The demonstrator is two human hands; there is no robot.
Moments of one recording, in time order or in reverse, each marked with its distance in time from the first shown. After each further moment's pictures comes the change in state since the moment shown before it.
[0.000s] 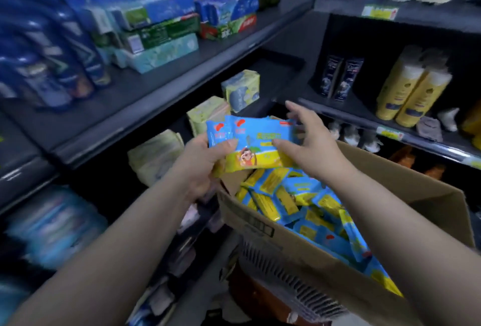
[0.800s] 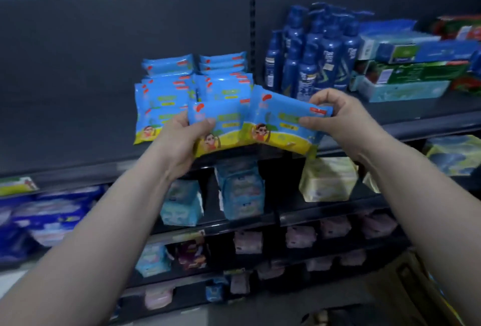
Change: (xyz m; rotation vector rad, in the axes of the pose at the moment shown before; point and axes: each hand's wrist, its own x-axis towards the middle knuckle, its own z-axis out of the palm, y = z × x) left_hand -0.198 0.119 -0.241 0.010 0.808 0.454; right_hand 0.086 -0.235 0.201 0.563 -0.618 -0.287
